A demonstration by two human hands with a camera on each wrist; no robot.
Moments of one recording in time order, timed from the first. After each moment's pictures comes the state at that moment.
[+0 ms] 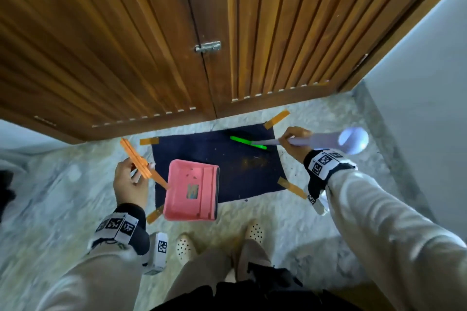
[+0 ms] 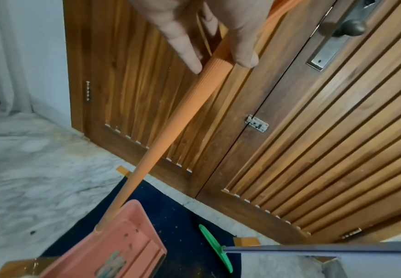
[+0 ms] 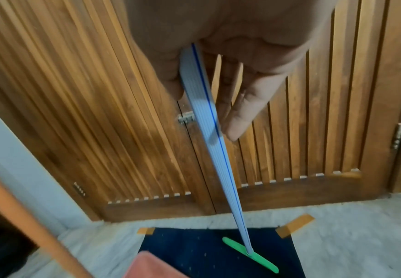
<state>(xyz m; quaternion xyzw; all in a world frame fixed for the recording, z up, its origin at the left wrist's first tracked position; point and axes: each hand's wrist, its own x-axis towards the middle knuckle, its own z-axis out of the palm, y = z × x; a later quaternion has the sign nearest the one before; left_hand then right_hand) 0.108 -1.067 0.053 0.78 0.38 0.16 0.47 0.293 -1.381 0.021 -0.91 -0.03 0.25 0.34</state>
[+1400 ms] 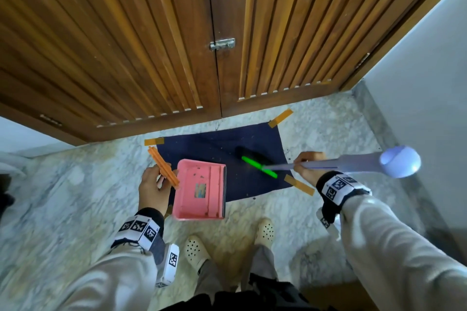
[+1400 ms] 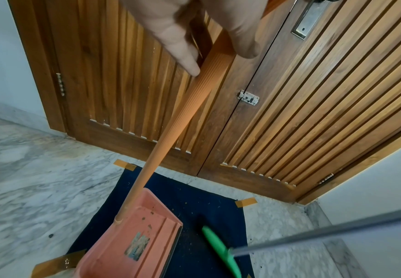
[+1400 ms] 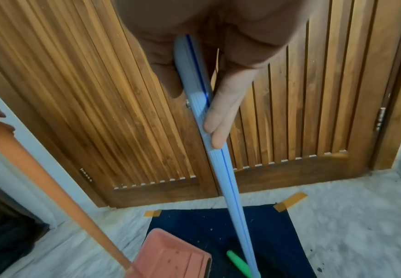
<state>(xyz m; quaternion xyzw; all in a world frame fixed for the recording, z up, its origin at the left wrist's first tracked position) 0.069 -1.029 0.028 0.78 0.35 0.05 0.51 0.222 -1.363 0.000 -0.90 0.05 0.36 0.23</state>
